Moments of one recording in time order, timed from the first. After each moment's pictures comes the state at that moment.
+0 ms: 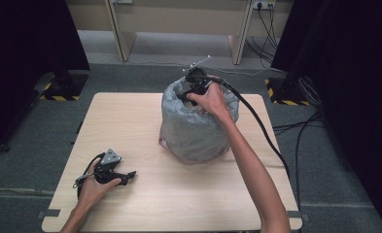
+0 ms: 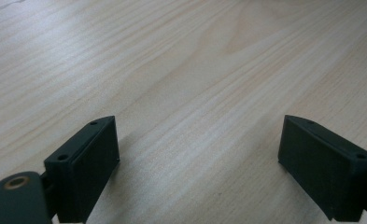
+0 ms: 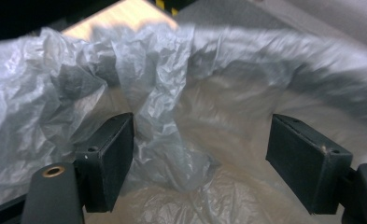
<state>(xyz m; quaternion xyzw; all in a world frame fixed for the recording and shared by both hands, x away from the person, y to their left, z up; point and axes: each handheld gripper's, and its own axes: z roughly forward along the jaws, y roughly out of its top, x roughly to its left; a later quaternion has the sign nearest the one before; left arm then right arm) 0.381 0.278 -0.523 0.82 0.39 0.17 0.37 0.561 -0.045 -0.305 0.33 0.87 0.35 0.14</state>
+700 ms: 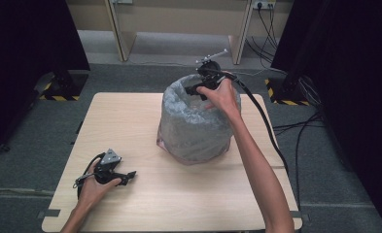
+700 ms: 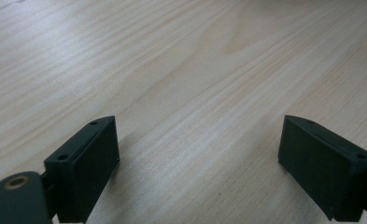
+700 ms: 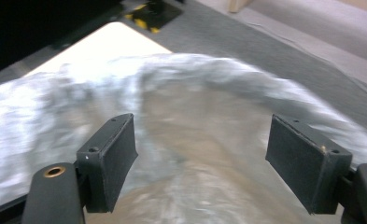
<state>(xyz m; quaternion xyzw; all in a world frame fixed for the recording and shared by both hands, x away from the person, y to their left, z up) 0.381 0.278 -0.523 0.82 0.39 0.17 0.37 0.549 -0.074 -0.276 0.38 0.83 0.37 0.16</state>
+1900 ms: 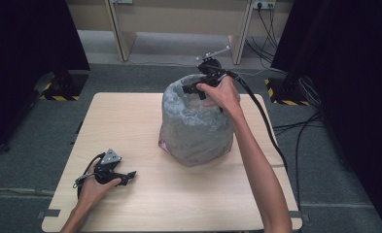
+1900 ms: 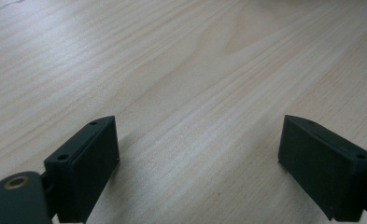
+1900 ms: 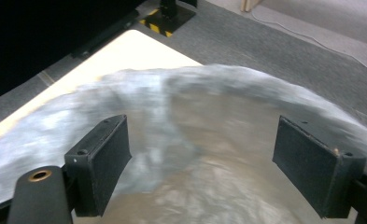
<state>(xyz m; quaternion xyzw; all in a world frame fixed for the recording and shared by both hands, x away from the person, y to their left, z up) 0.381 0.278 -0.523 0.83 0.39 0.16 0.37 0.542 -0.074 -0.264 0.38 0.83 0.39 0.13</state>
